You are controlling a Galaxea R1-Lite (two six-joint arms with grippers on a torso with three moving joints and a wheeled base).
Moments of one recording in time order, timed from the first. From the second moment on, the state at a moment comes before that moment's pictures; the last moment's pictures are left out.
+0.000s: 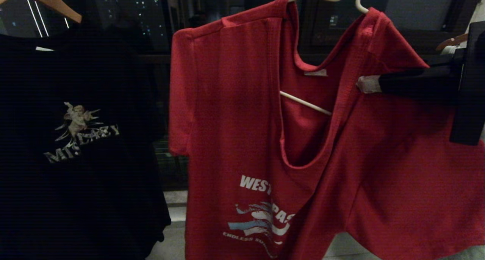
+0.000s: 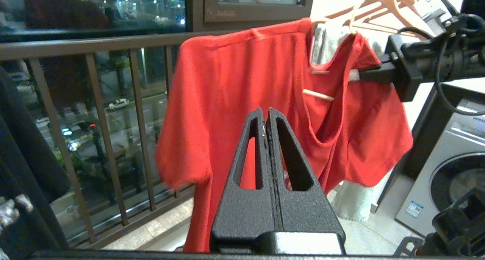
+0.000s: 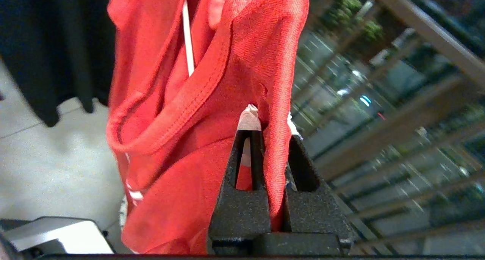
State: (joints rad) left arm -0.76 0.76 -0.98 -0.03 0.03 -0.08; right arm 0.68 1.28 -1.40 0.31 -0.02 -0.37
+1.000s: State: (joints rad) left arm -0.76 0.76 -0.95 0.10 0.06 0.04; right arm 0.54 1.05 -1.07 0.31 -0.02 -0.37
